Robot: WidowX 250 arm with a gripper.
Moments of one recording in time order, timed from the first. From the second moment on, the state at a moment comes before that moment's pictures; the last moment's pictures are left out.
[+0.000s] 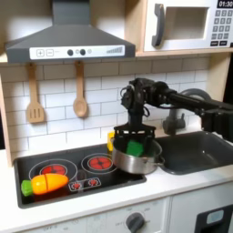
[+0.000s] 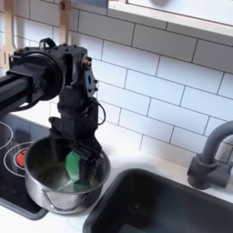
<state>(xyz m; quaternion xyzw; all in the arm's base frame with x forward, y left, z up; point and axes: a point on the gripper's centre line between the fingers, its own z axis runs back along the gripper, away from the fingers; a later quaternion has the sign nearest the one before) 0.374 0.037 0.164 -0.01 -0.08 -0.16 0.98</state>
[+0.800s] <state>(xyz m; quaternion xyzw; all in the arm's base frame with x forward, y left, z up) 0.378 0.046 0.174 -0.01 -0.09 -0.15 0.98</state>
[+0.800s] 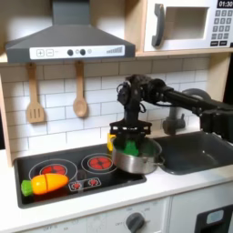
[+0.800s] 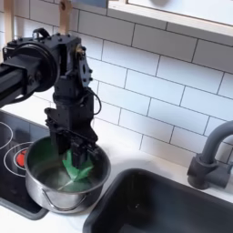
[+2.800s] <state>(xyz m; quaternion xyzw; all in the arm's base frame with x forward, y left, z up) 0.373 0.040 0.156 0.00 -0.06 -0.11 0.99</state>
